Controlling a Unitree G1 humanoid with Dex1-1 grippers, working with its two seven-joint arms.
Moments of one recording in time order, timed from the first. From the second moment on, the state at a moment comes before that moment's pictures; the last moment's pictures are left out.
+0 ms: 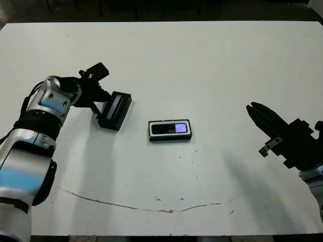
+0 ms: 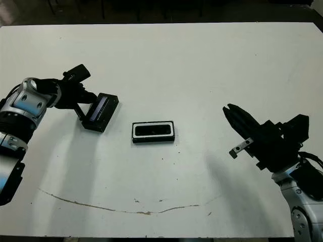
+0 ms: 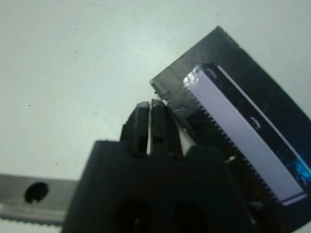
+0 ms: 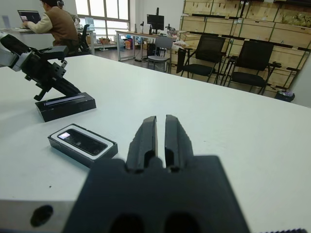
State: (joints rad) left arm -0.93 0.54 -0.30 0.87 0.16 0.28 -0.90; right arm 0.12 -0.55 -0.24 -0.47 0.50 0.23 0.55
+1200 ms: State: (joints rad) left arm -0.07 0.54 0.02 -0.66 -0.01 0.65 -0.39; right arm 0.11 -0.53 -0.22 -0.44 0.50 0.22 0.53
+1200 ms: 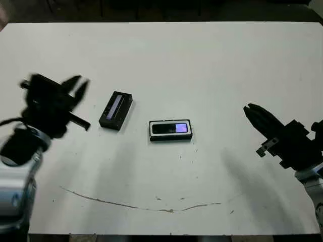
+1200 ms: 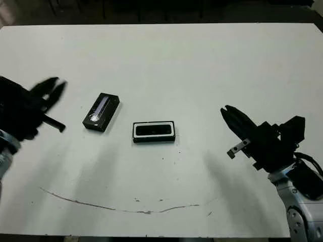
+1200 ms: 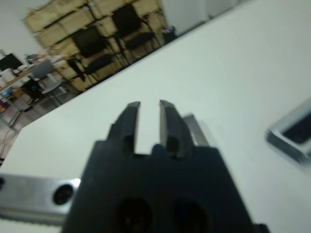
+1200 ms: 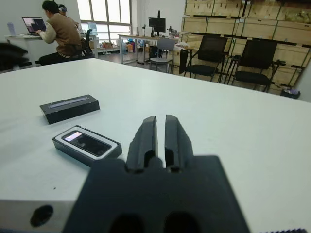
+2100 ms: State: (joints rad) left arm -0.08 0.47 -0.16 -0.48 0.08 0.66 -0.29; right arm 0.13 -0.53 -0.22 -0.46 0.48 0.26 0.48
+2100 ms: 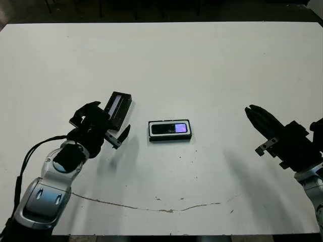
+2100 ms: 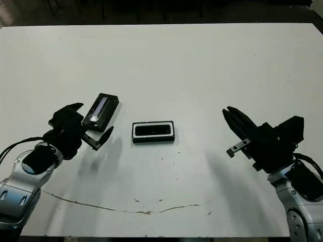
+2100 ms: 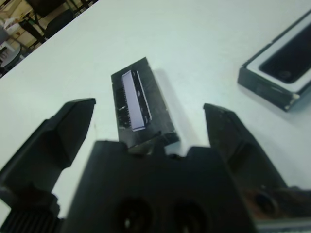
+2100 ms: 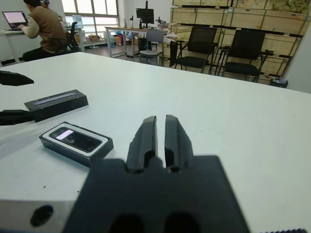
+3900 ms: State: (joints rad) left arm -0.30 0.39 -0.06 -0.09 -0.10 0.72 -0.34; right arm 0.15 -0.52 -0.22 -0.45 0.46 0.23 0.51
